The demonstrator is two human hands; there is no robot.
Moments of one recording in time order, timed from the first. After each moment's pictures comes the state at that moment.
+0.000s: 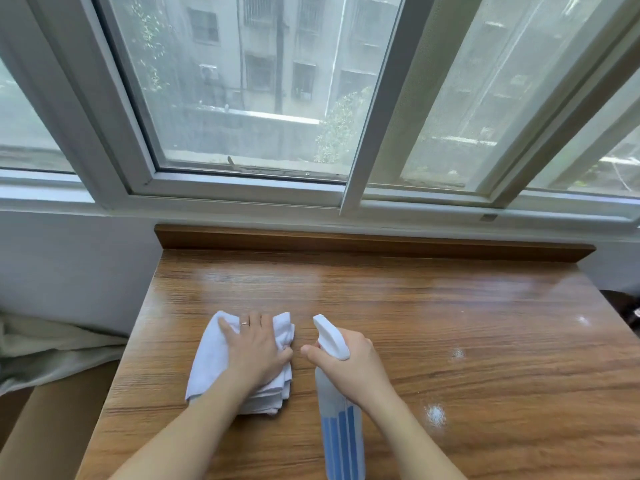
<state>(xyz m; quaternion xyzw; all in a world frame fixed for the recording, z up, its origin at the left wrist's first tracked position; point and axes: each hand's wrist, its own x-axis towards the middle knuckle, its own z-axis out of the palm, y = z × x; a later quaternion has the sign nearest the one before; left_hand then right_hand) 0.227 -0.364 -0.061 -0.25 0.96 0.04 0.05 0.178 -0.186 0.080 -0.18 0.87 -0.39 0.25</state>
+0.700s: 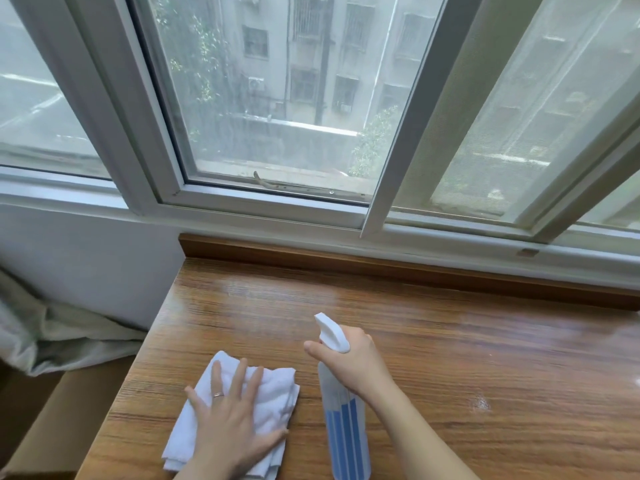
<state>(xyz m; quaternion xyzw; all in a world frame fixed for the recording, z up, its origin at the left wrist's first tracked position) 0.302 -0.338 -0.075 -0.28 0.95 0.11 0.06 0.119 -0.215 0.073 -0.25 0.86 -0.36 0.28</state>
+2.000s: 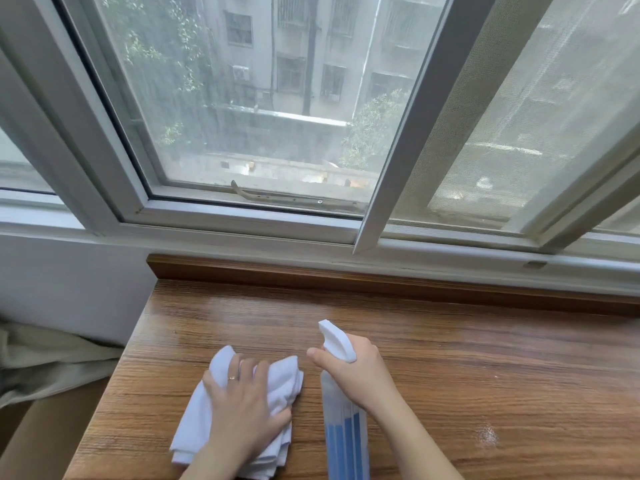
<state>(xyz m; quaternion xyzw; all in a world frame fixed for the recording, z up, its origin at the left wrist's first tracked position) 0.209 -0.364 -0.067 -0.28 0.95 0.10 -0.04 0.068 -0.233 0.063 -0.20 0.85 -0.39 0.30</state>
